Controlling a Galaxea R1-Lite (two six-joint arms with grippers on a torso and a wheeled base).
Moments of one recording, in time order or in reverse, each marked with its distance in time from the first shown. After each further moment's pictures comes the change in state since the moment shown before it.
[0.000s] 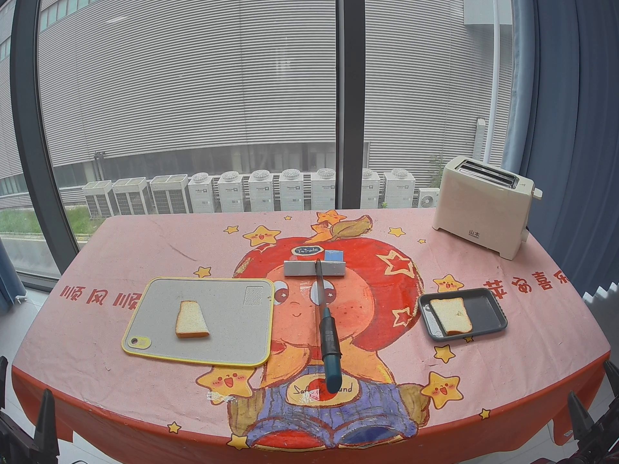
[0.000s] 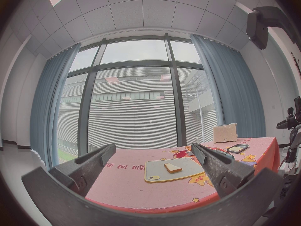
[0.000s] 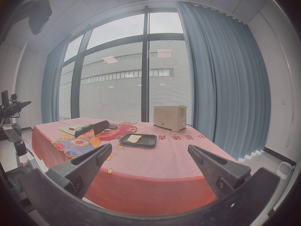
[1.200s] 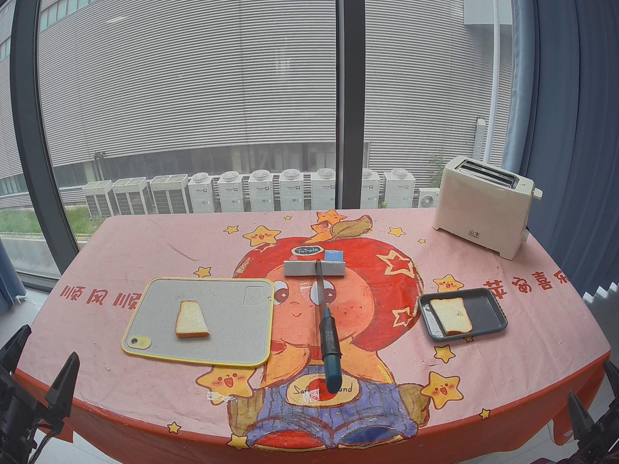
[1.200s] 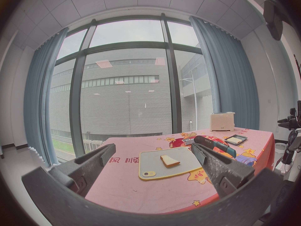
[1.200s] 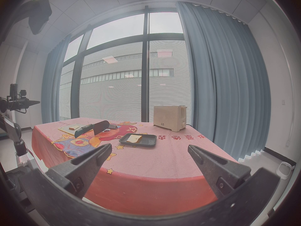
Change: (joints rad) left arm -0.009 0.485 0.000 -0.279 -0.044 0.016; right arm 0.000 0.000 0.000 0.000 0.000 0.000
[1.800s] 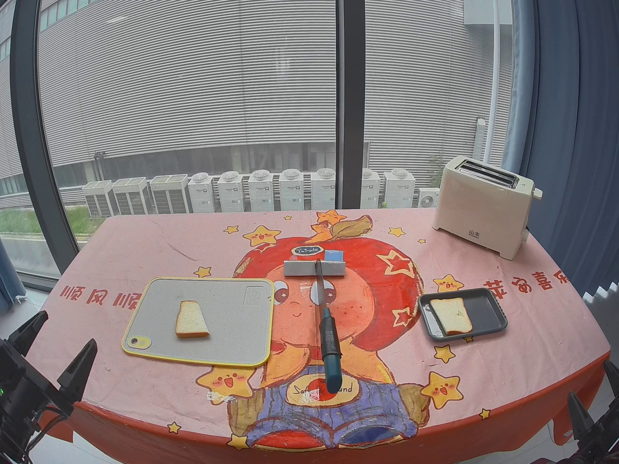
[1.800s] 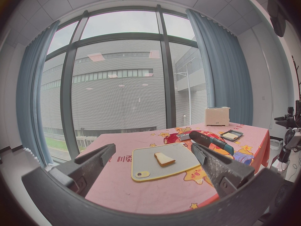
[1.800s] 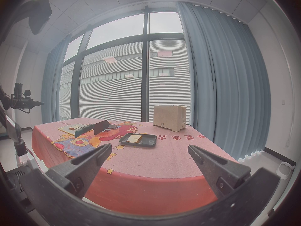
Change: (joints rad) left arm -0.052 0.208 0.000 -0.151 -0.017 0.007; right arm 0.000 0.000 0.000 0.000 0.000 0.000
